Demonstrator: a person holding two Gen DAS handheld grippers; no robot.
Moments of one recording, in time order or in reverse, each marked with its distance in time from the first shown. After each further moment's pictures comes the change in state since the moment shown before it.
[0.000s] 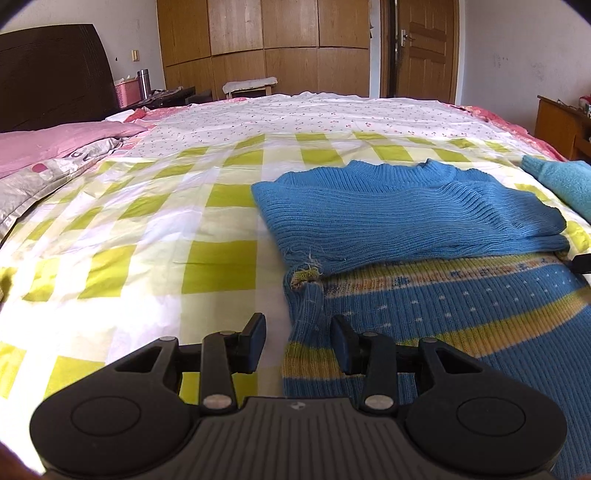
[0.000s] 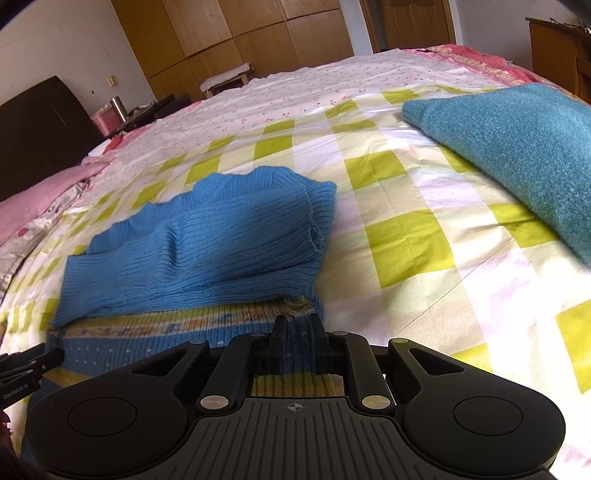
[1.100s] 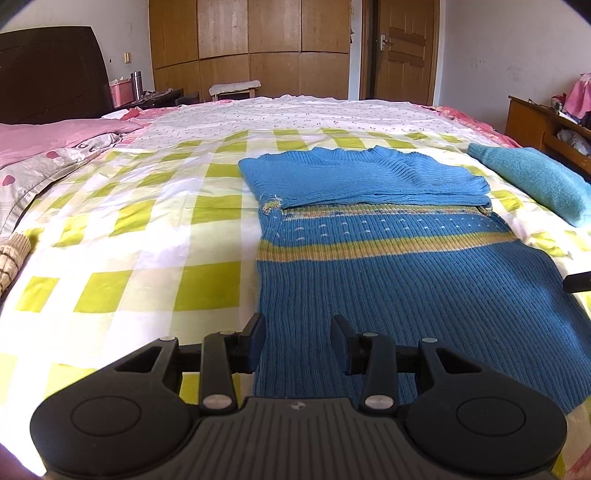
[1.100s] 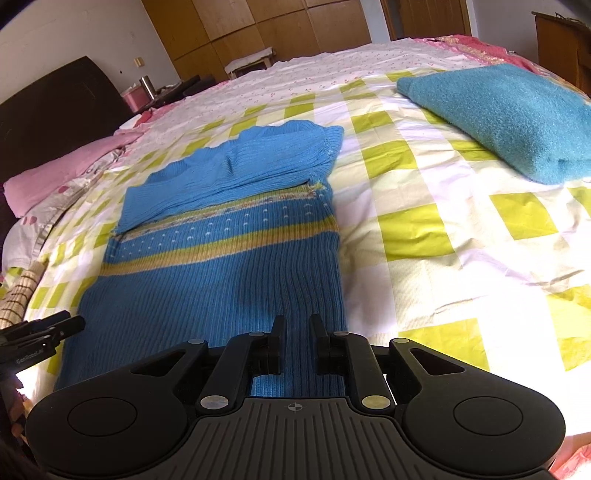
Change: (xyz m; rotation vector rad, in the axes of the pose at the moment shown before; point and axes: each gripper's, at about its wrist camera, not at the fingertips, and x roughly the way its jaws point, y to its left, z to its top) left arm -0.100 -0.010 -0.066 0.011 -0.008 -0.063; right arm -0.104 0.003 -0.087 -0.033 0.056 0.051
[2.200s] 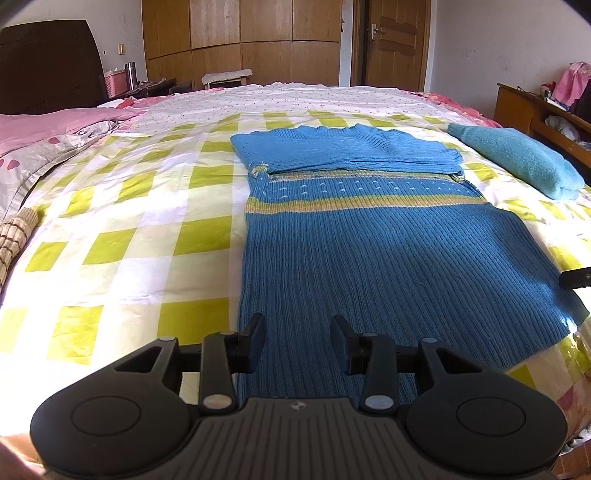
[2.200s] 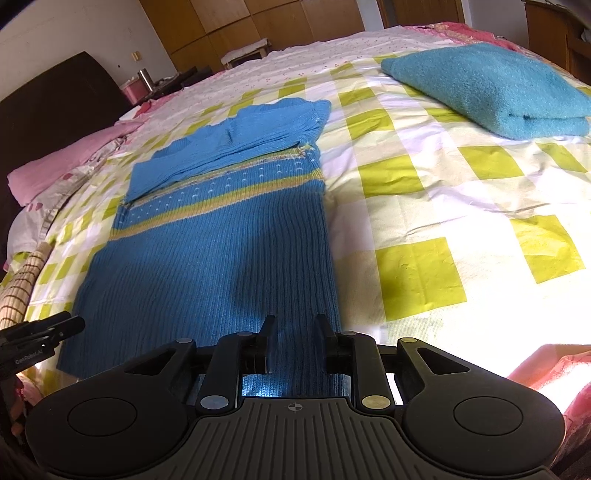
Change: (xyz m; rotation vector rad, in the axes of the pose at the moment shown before) left arm -0.037 -0.009 -0.035 0.016 0.045 -0.023; right arm -0.034 -0.008 -0.045 0.020 0.031 -0.005
